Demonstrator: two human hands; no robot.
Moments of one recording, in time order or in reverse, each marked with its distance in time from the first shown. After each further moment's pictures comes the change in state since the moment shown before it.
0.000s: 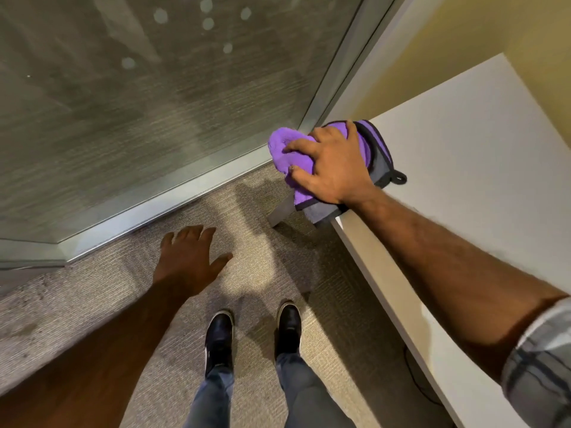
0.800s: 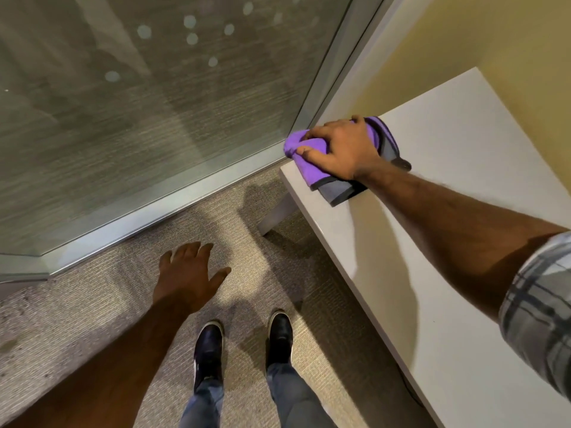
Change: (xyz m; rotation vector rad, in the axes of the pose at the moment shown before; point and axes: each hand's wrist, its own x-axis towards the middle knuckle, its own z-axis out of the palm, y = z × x) left_hand 0.000 0.022 0.017 -0.033 -0.017 -0.028; right_hand 0.033 0.075 -0.014 0.000 -0.084 0.013
